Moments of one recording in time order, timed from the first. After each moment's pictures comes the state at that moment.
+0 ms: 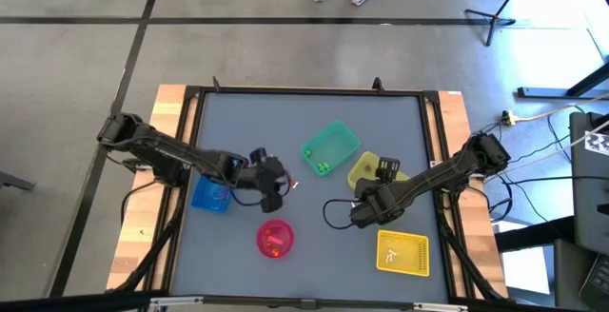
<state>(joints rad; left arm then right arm) -0.22 1.46 0.92 -0.38 -0.39 -0.47 0.44 1.71 1.27 -1.43 0.45 0.65</state>
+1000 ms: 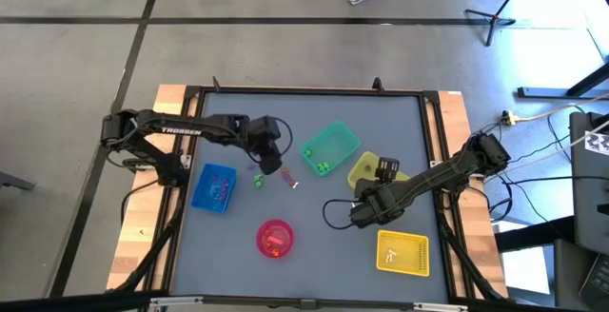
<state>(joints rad) 0.22 1.46 0.93 -0.51 -0.08 -0.36 0.44 1.71 1.27 -1.43 0.45 0.65</state>
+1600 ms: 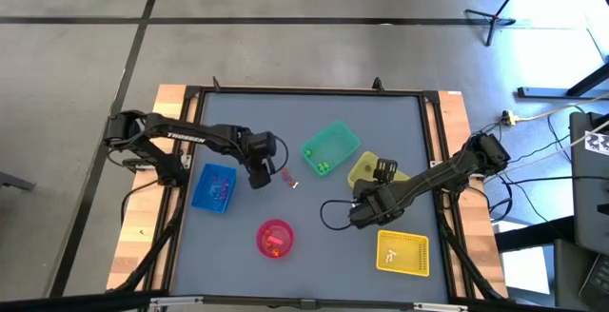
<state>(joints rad) 0.17 1.50 0.85 -0.60 -0.03 -0.28 0.44 1.71 1.27 -1.38 0.45 0.65</state>
